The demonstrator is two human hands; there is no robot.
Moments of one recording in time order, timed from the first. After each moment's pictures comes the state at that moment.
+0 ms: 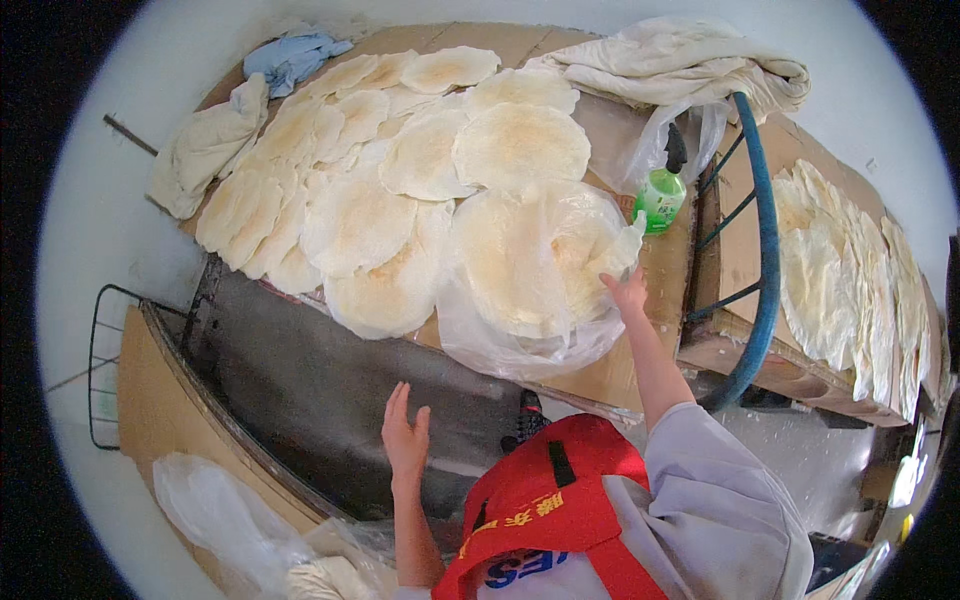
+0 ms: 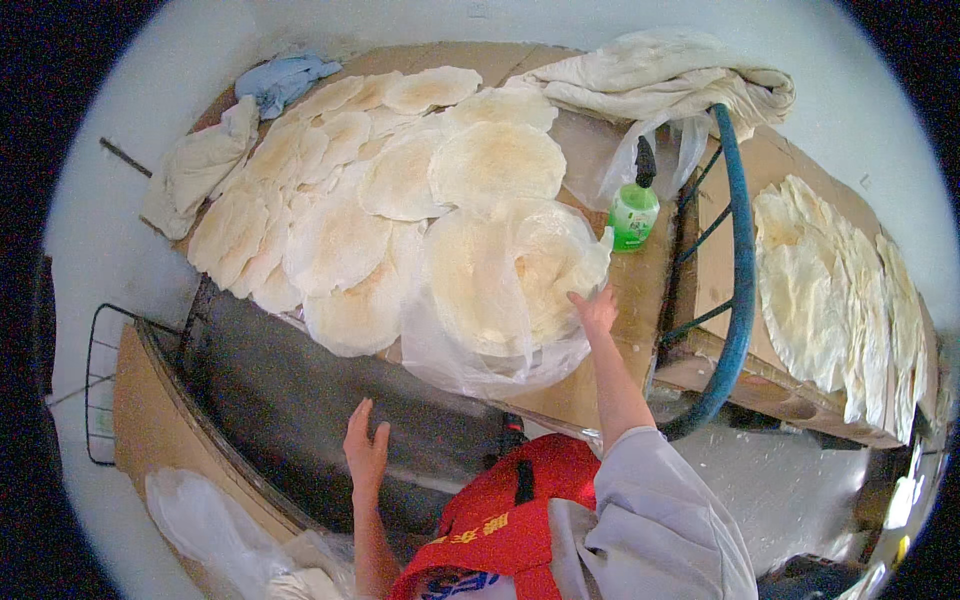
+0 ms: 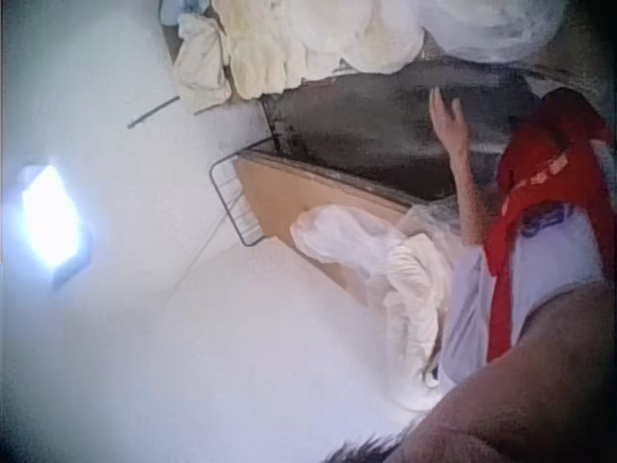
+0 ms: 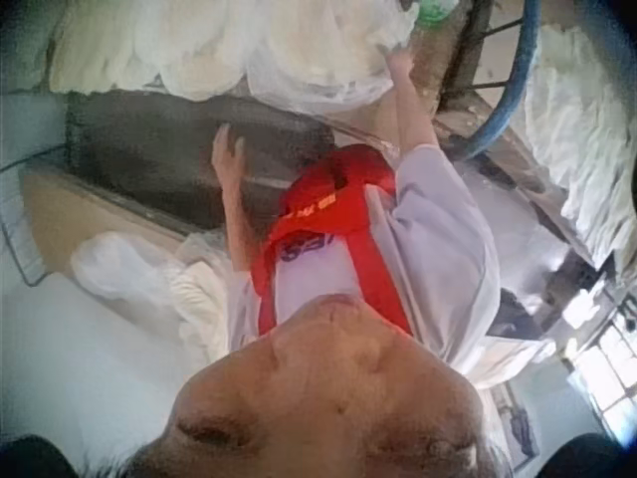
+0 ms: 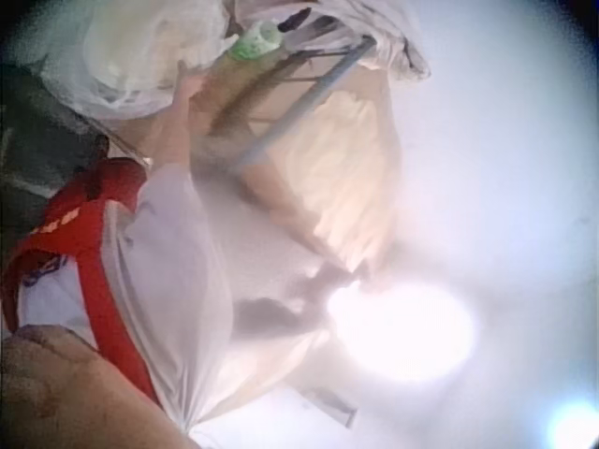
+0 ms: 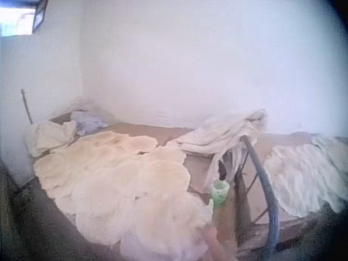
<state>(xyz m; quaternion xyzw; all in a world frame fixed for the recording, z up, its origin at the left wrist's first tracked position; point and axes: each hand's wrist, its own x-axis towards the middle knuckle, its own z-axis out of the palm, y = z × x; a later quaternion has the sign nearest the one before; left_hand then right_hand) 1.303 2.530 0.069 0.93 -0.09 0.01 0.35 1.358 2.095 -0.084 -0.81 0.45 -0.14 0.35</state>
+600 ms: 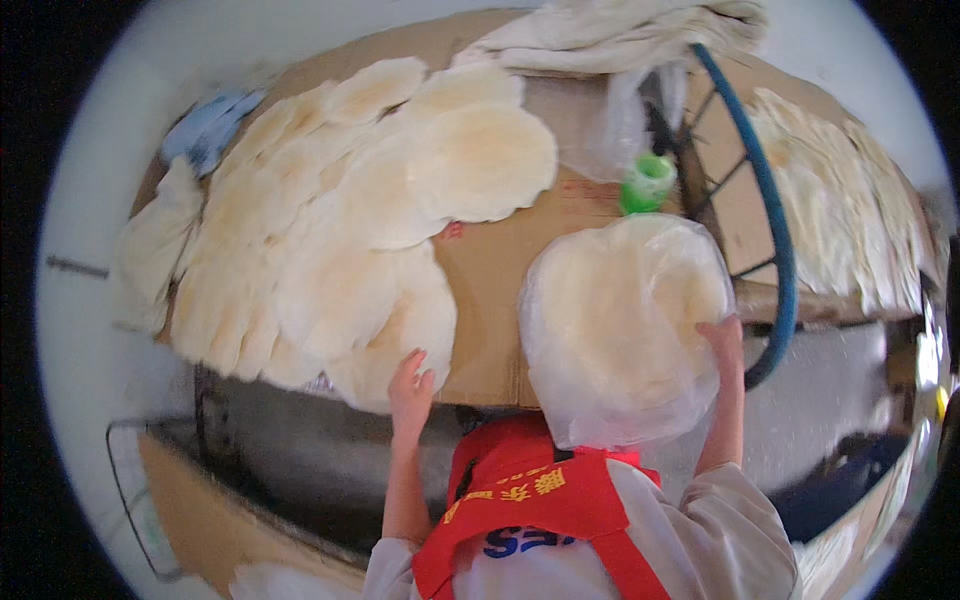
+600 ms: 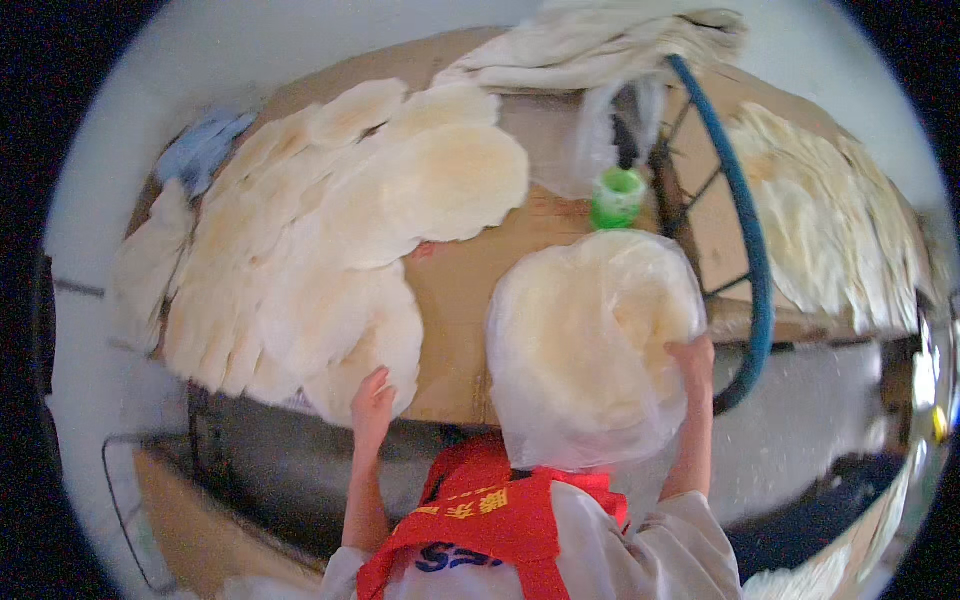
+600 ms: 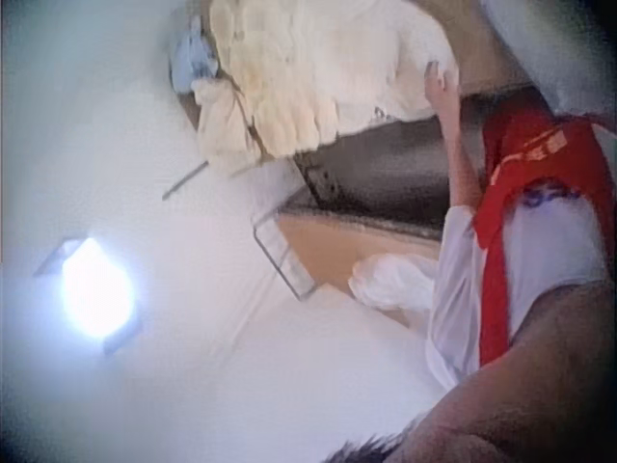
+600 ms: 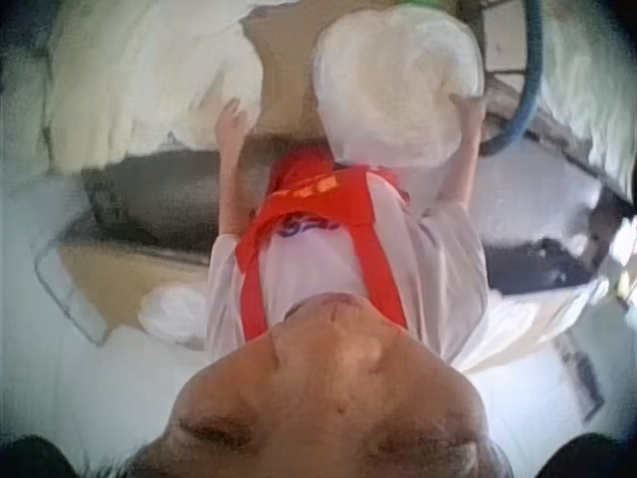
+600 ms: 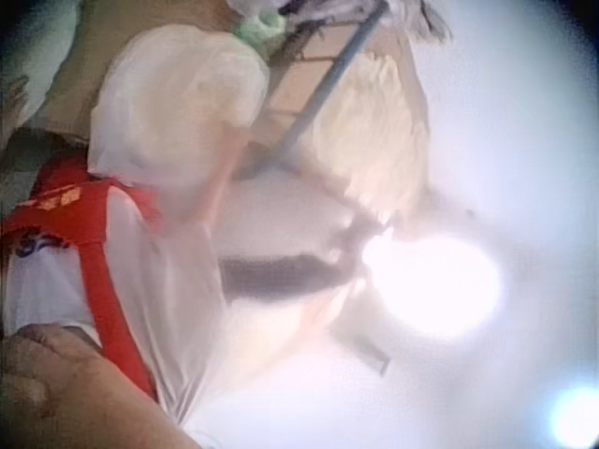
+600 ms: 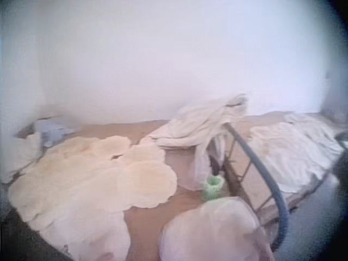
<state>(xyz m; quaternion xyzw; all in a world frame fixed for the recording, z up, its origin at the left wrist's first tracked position) 1.516 2.514 0.022 0.85 -0.21 -0.13 0.46 1.225 2.108 0.040 -0.68 0.58 -0.16 0.41</state>
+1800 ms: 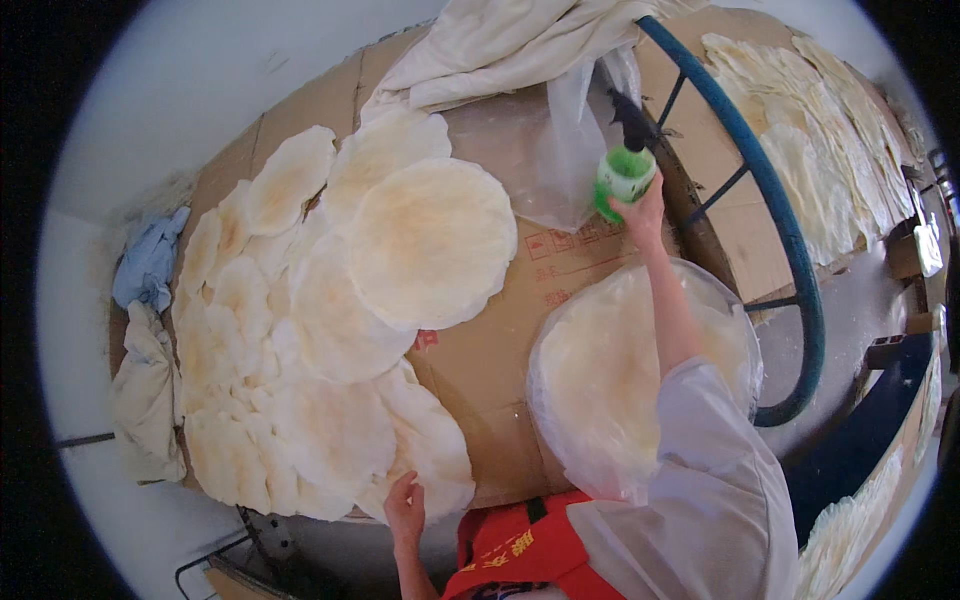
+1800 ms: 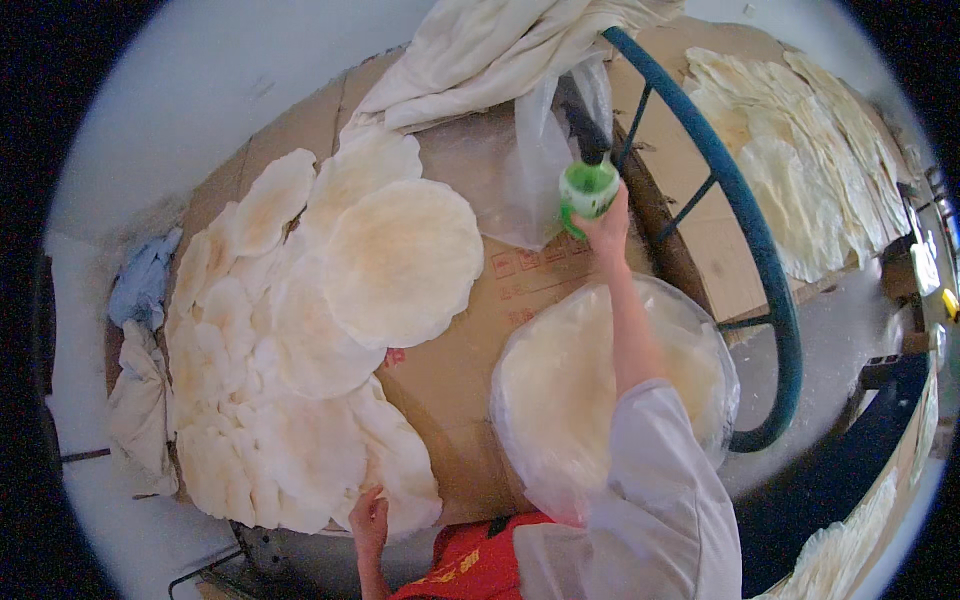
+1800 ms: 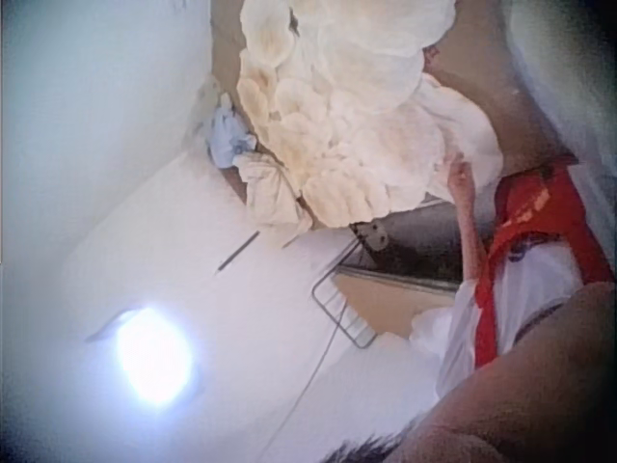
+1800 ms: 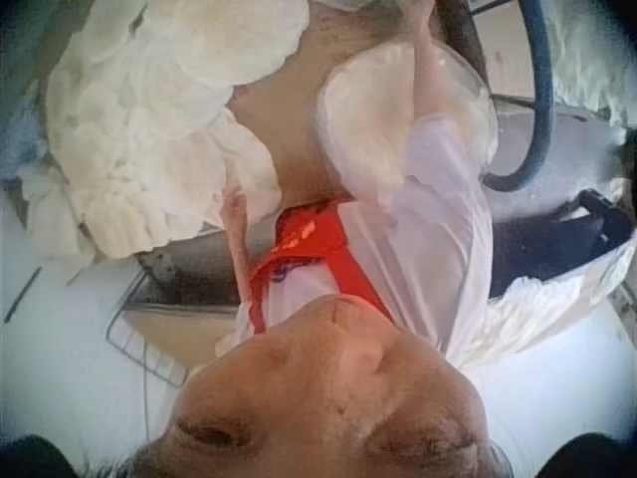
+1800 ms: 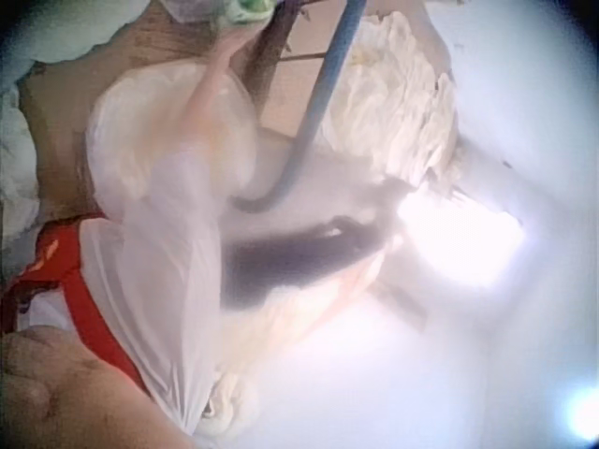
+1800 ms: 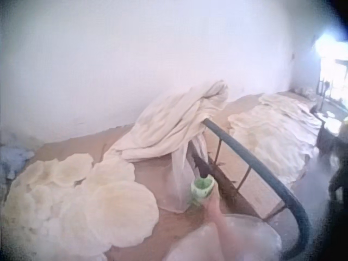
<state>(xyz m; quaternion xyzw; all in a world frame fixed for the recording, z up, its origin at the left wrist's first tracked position) 1.601 2.510 0.038 0.91 -0.22 -0.24 0.26 1.481 1.941 -0.015 -0.70 0.41 -0.48 0.34</state>
